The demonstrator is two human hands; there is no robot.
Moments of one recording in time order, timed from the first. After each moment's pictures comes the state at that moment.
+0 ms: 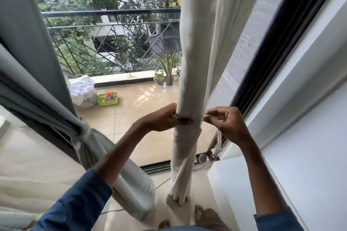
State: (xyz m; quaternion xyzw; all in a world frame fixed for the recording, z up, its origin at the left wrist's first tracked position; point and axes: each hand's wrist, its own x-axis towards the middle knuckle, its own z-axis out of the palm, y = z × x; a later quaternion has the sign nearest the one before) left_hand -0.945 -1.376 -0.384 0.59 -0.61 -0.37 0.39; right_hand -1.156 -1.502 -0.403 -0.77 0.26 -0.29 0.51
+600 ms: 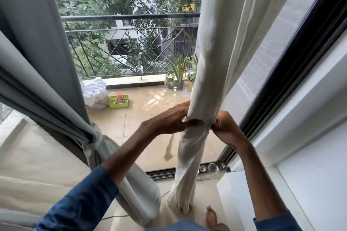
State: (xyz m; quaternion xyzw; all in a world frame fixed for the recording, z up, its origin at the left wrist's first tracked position) left_hand -0.912 -1.386 -0.374 0.61 -0.70 -0.17 0.32; right_hand -1.083 -1.510 -0.416 -0.83 0.26 -0.20 0.45
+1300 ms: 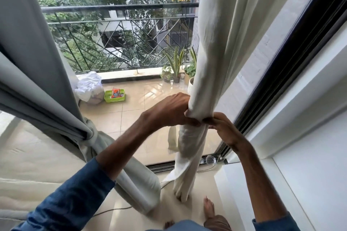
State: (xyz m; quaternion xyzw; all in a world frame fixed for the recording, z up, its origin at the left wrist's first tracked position) left_hand -0.907 -1.404 -0.369 0.66 -0.72 -0.05 0.20; right_hand -1.087 -1.503 -0.422 -0.71 0.24 -0.17 0.64
